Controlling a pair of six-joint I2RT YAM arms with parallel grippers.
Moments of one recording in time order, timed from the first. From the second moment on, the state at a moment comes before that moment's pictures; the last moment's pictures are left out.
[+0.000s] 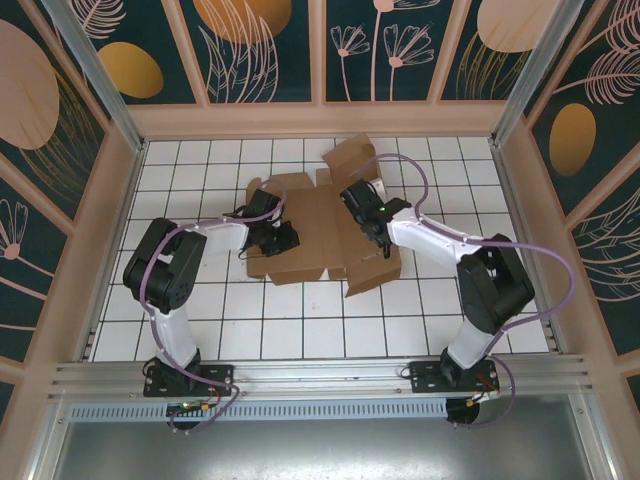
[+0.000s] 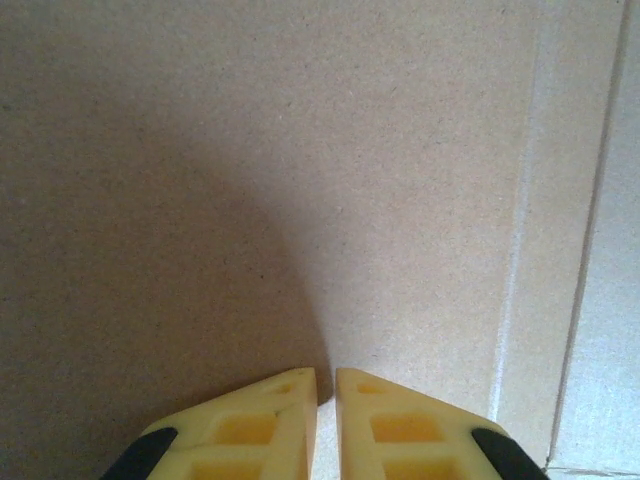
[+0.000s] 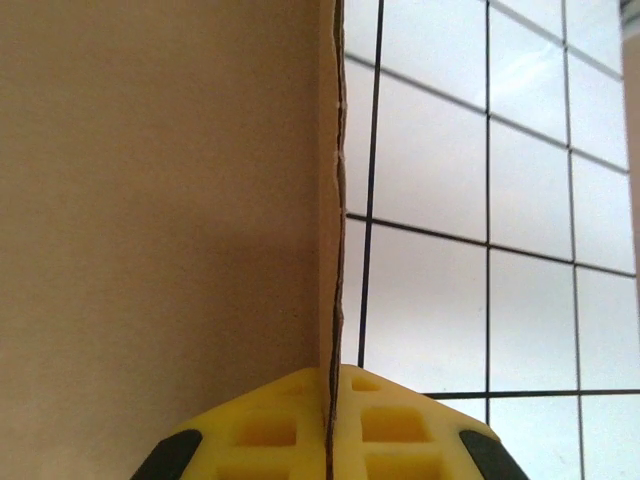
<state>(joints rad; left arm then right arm) -0.46 1.89 1.02 -0.16 0.36 -0.75 0.67 1.67 1.20 -0.65 0.67 0.21</state>
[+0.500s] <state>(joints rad) -0.53 1.99 1.11 -0.07 0.48 -0.80 0.90 1.71 1.47 -0.87 0.69 0.25</state>
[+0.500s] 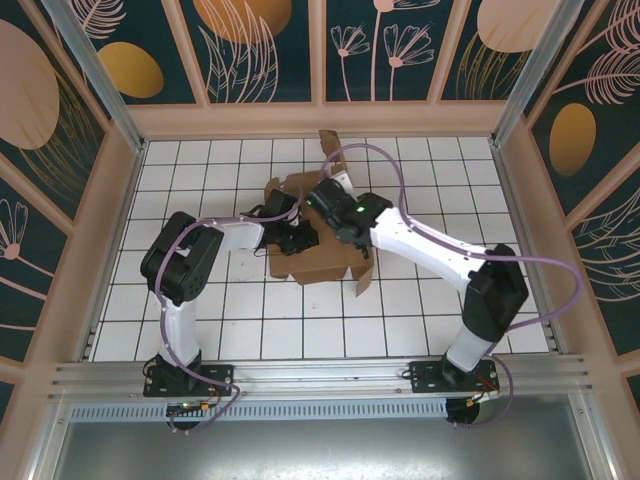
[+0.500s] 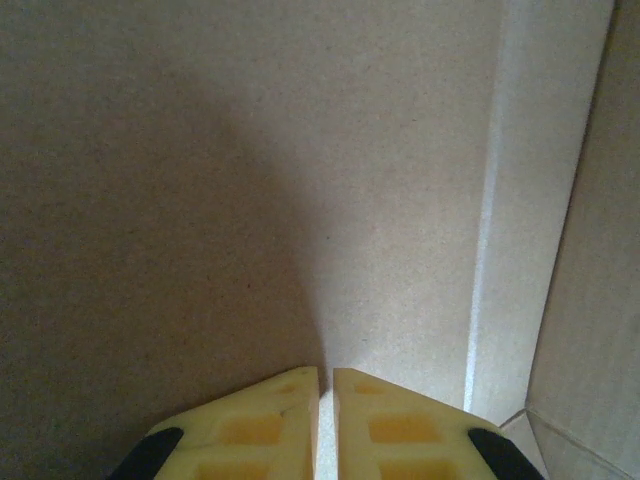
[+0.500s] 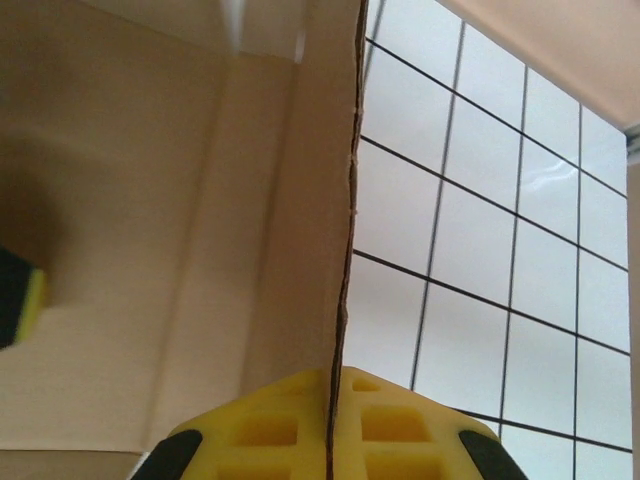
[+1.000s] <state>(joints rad) -0.54 2.01 1.11 -0.04 0.54 -0.83 0.98 1.90 1.57 -0.85 0.64 0.26</state>
